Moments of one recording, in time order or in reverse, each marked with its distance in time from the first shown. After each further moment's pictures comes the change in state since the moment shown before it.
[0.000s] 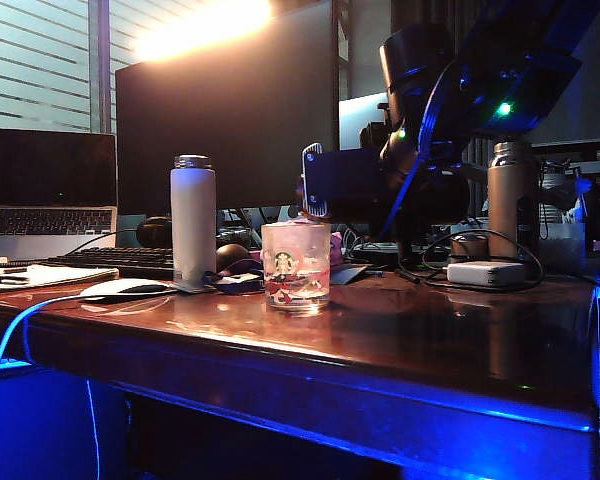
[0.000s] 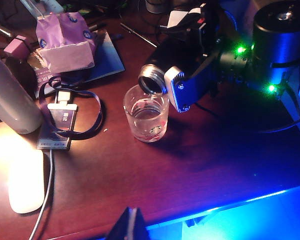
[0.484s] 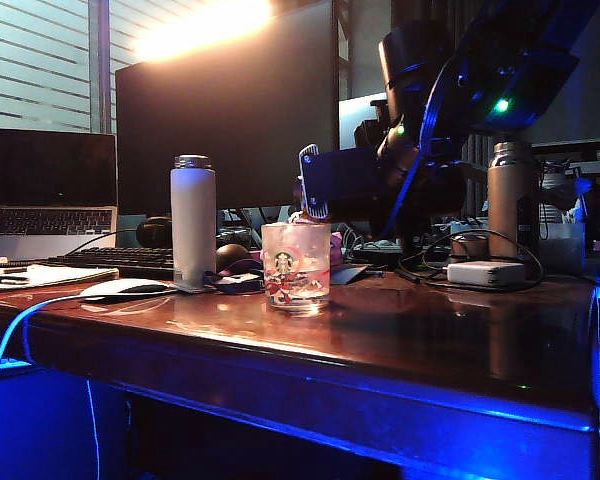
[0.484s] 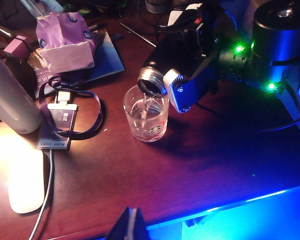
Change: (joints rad) left arm 0.000 0.000 0.000 0.000 0.000 0.000; right arm 0.000 -0.002 0.012 -0.007 -0.010 -0.071
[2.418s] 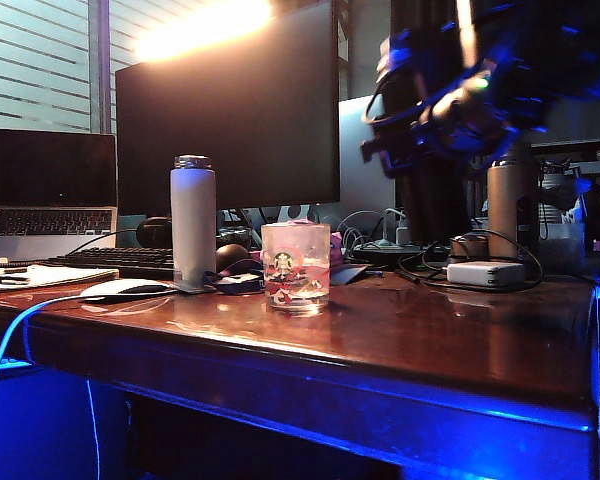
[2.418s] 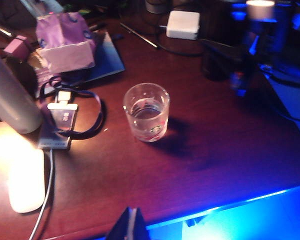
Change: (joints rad) left arm 0.000 0.000 0.000 0.000 0.000 0.000; right arm -0.031 -0.259 -0.352 0.312 -0.047 1.388
